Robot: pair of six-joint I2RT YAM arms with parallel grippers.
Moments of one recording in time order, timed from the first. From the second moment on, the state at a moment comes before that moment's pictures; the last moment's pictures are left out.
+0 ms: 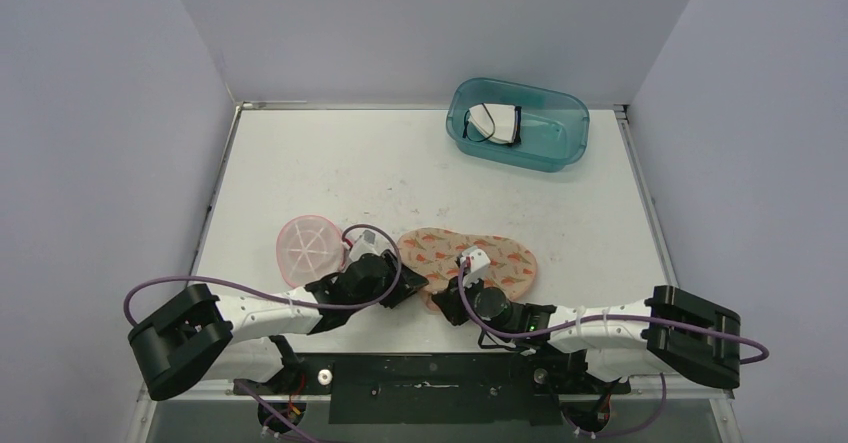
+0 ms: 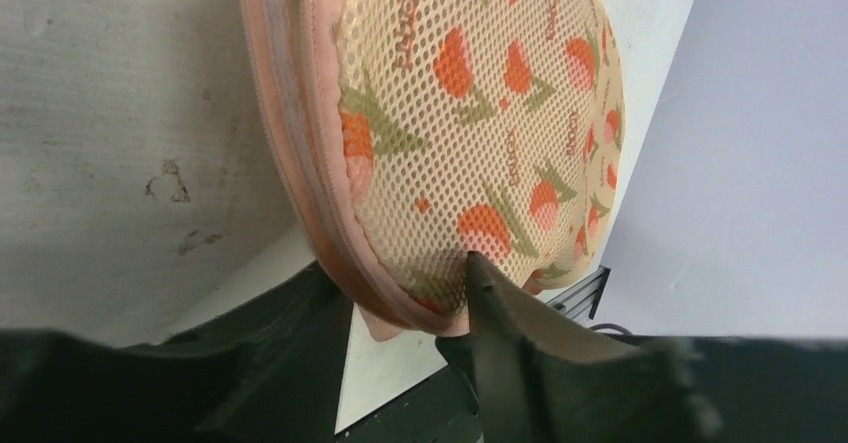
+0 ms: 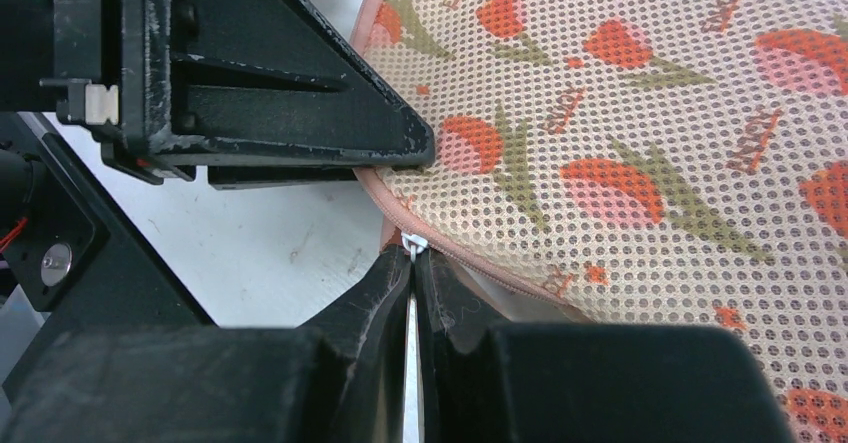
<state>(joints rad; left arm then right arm) -0.96 1.24 0.36 0.25 -0.16 -1.44 1.21 1.21 0.26 0.52 0.34 0.56</state>
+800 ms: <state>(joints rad) -0.95 1.17 0.36 0.19 -0.22 -1.48 1.22 1.09 0.26 0.34 0.42 0.60</state>
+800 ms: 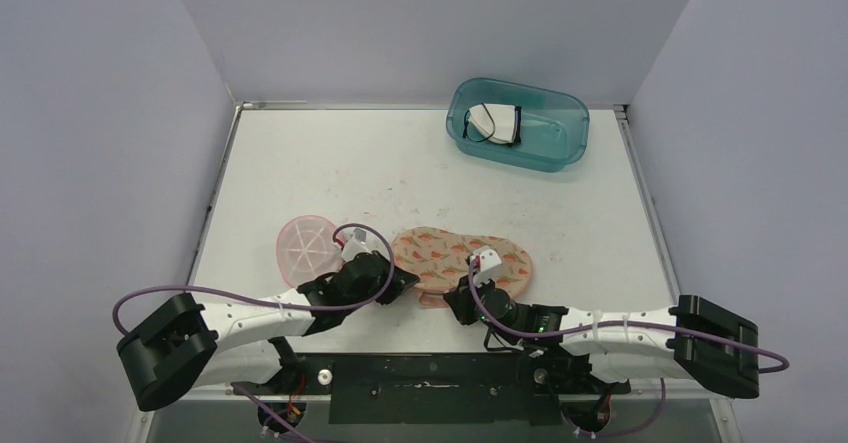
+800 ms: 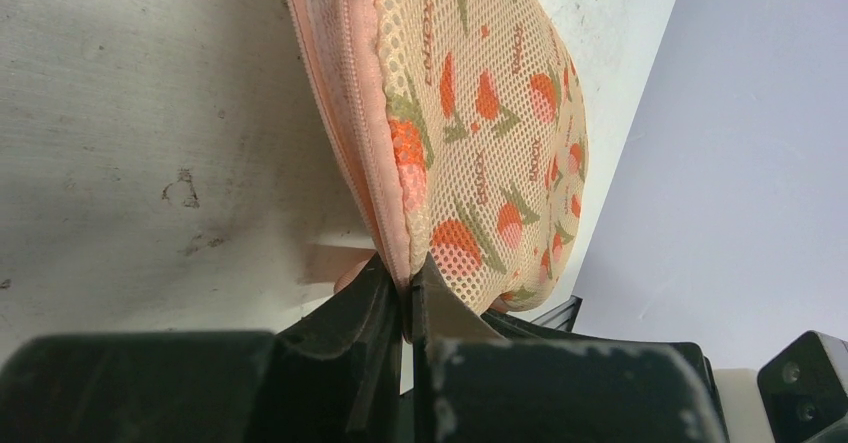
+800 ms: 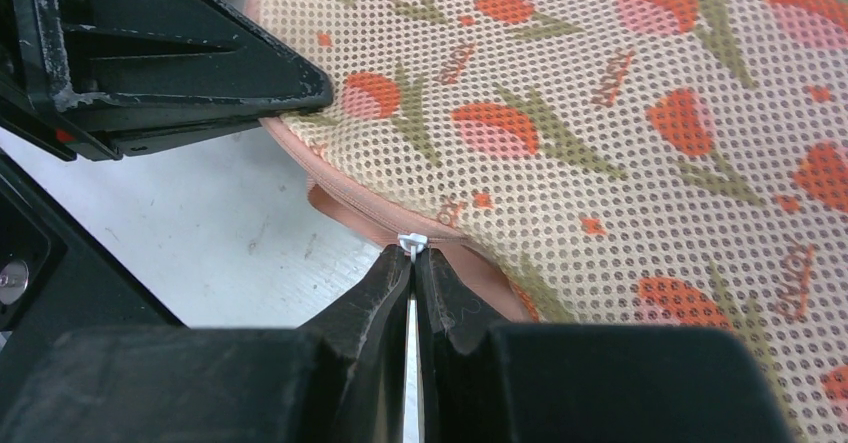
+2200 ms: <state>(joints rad) -1.06 1.10 0.37 0.15 -0.19 -1.51 1.22 1.11 0.26 0.34 0.36 0.56</state>
